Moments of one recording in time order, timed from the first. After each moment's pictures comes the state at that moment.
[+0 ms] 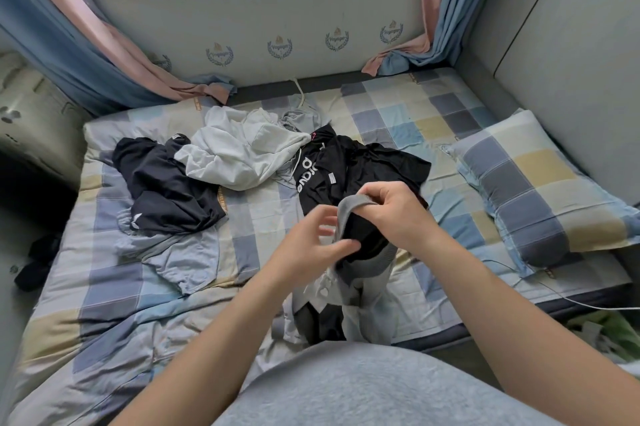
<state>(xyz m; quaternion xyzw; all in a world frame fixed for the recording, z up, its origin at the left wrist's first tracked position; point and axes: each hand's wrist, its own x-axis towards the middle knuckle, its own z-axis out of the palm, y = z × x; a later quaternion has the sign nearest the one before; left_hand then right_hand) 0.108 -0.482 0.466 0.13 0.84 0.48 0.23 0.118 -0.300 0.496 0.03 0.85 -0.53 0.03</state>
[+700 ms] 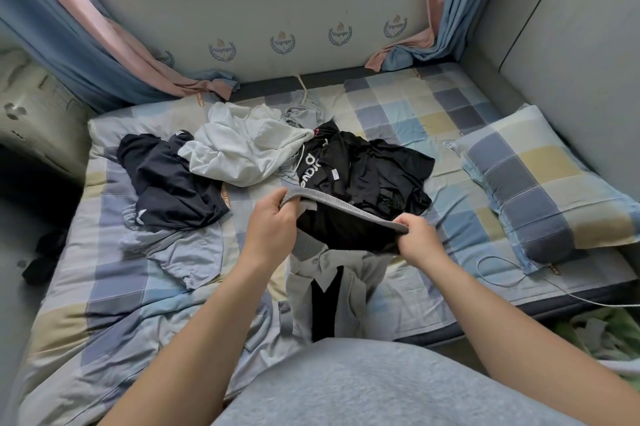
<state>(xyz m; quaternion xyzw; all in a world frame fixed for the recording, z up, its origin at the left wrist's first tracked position) 0.088 -0.507 0.475 0.01 0.83 0.56 0.06 0.129 -0.257 0.386 0.25 0.89 -0.36 0.08</state>
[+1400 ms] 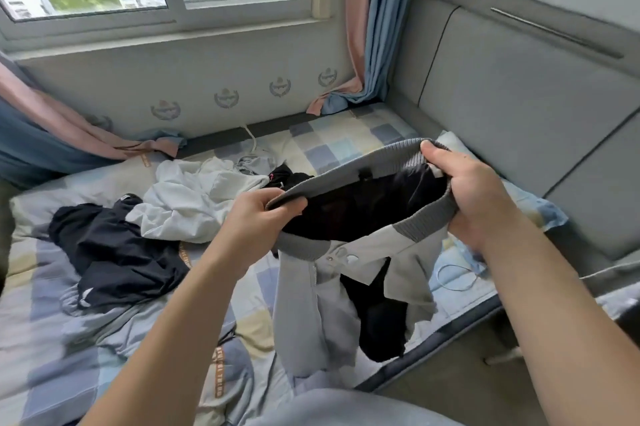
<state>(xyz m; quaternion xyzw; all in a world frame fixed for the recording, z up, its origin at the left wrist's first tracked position) 0.064 -0.510 0.569 0.17 0.77 0.59 0.18 0.164 -0.258 0.615 0.23 0.58 -0.77 -0.14</state>
